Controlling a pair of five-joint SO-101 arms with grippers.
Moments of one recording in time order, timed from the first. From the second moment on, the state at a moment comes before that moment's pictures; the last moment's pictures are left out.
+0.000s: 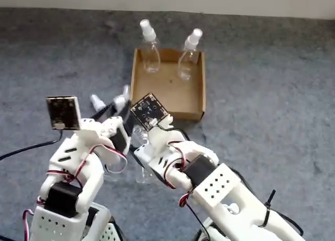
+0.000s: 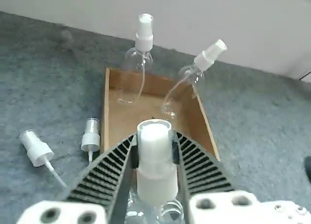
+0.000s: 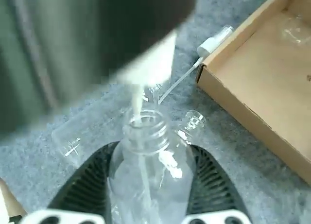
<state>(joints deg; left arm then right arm) 11.3 -82.2 63.3 47.3 25.5 -46.3 -47.6 53.0 43.8 1.0</state>
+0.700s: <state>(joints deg) 18.9 -83.1 65.5 49.3 19.1 -44.0 -56.9 56.0 44.0 1.1</state>
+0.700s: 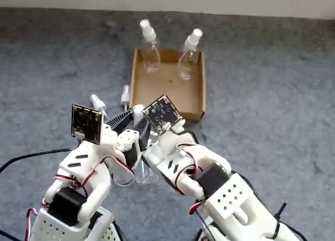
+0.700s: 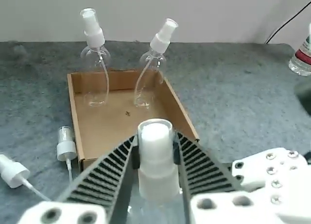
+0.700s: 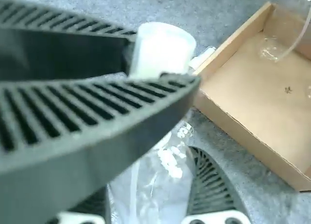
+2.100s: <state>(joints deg) 6.2 -81.5 66.0 40.0 15.1 -46.1 -58.4 59.6 43.6 3.3</state>
